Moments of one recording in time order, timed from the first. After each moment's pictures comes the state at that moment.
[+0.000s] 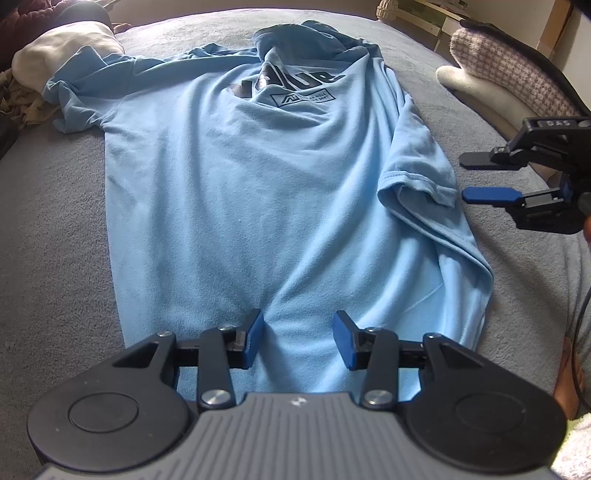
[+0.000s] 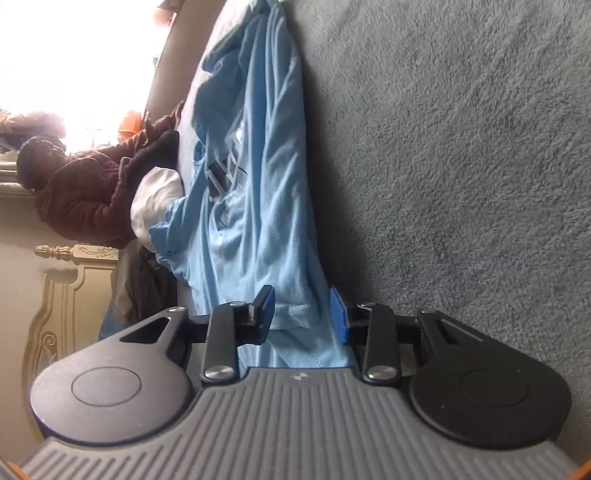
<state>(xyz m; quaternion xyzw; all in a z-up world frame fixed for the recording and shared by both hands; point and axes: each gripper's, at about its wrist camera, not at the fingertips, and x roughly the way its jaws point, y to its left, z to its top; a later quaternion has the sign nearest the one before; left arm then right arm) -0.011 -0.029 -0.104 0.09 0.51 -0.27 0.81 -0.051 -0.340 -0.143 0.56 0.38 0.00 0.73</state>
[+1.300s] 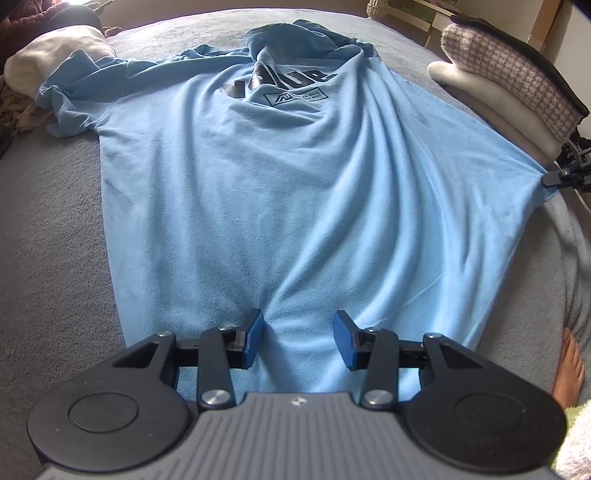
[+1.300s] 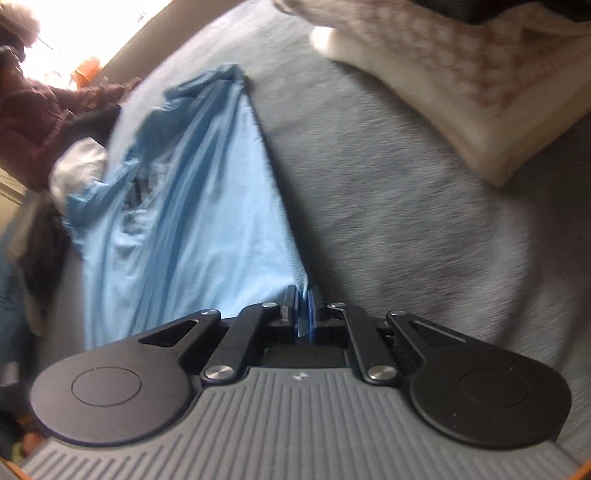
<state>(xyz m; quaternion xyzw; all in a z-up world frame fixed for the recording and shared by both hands) -0.012 -0.026 -0.102 0.10 0.50 -0.28 0.81 -0.093 -0.444 -0.085 0.31 0.48 -0.10 0.81</state>
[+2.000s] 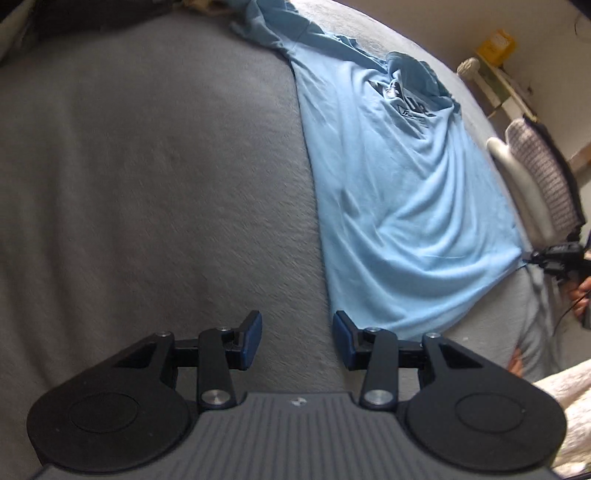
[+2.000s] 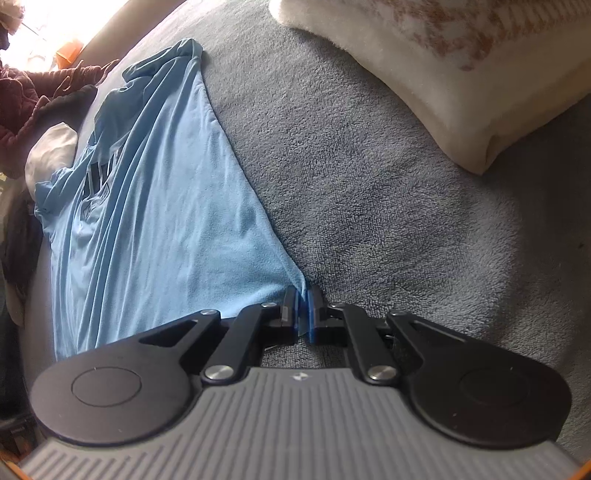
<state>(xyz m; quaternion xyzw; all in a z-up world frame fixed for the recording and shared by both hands) -0.052 0.142 -0.089 -0.12 0.56 -0.22 0.79 -0.090 -0.465 -0.123 0.33 0.50 -0.10 0.80</state>
